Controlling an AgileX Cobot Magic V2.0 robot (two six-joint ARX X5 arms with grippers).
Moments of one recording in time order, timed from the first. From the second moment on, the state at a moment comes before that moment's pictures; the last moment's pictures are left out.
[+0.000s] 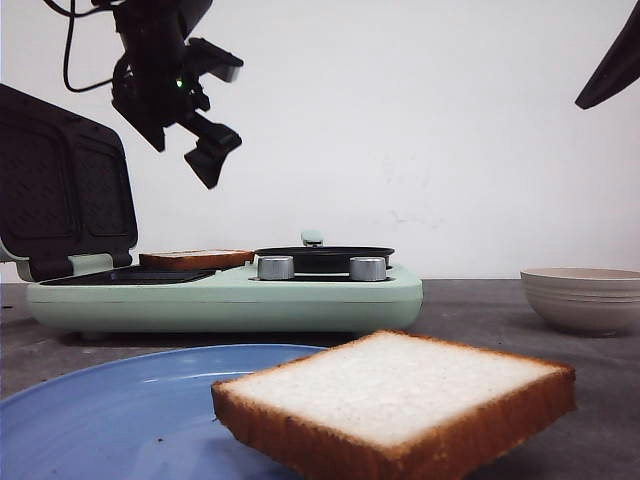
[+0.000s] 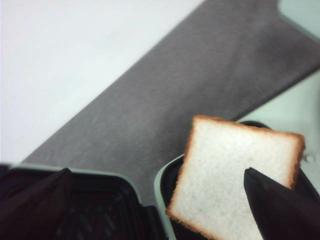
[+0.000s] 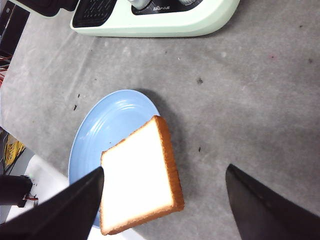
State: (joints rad) left arm -0.35 1.91 1.73 -0.42 -0.34 0.46; right arm 0.20 0.67 0.57 -0.67 -0.65 0.34
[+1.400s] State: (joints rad) left arm -0.38 0.81 1.73 -1.01 0.03 0.09; right arm 0.29 1.21 0.57 -0.56 -0.81 0.19
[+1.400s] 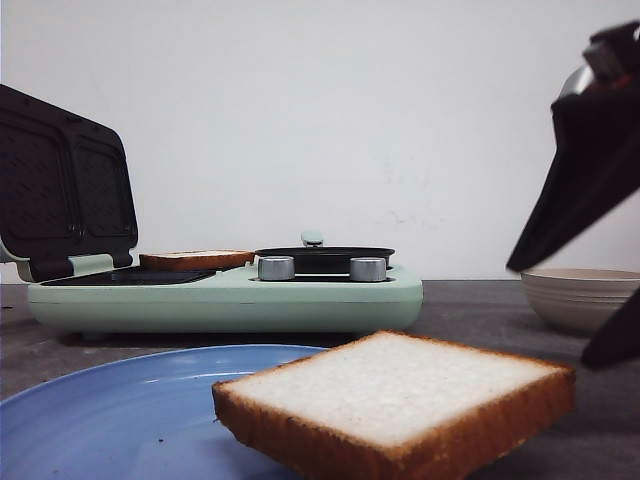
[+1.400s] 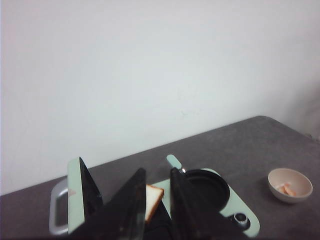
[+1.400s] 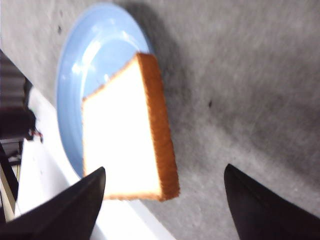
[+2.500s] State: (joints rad) left arm -0.39 0.77 1.73 -1.07 0.03 0.09; right arm 0.42 1.27 0.74 -0.35 -0.86 0.34
